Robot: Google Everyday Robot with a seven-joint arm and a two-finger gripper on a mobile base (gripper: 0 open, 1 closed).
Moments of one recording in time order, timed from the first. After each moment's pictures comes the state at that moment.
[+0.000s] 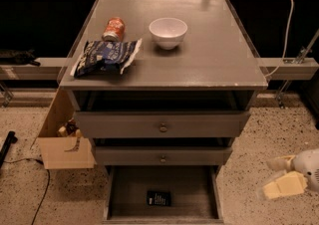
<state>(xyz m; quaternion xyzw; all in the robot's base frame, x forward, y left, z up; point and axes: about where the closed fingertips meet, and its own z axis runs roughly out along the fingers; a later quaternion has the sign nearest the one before) 0.372 -0.270 0.689 -0.29 0.86 0.36 0.21</state>
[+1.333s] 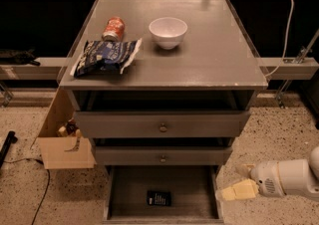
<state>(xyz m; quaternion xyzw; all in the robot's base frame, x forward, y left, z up) 0.393 -0.209 0.602 -0.26 0.86 0.36 0.24</state>
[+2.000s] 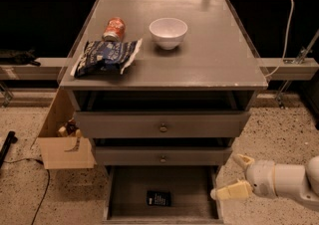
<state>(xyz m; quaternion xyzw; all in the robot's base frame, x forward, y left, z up) 0.421 -0.196 0.598 -0.33 0.82 0.32 0.35</state>
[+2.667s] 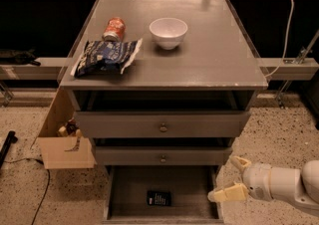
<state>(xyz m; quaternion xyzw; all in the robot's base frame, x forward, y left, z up) 0.422 -0.193 0.585 -0.34 0.81 0.30 0.36</state>
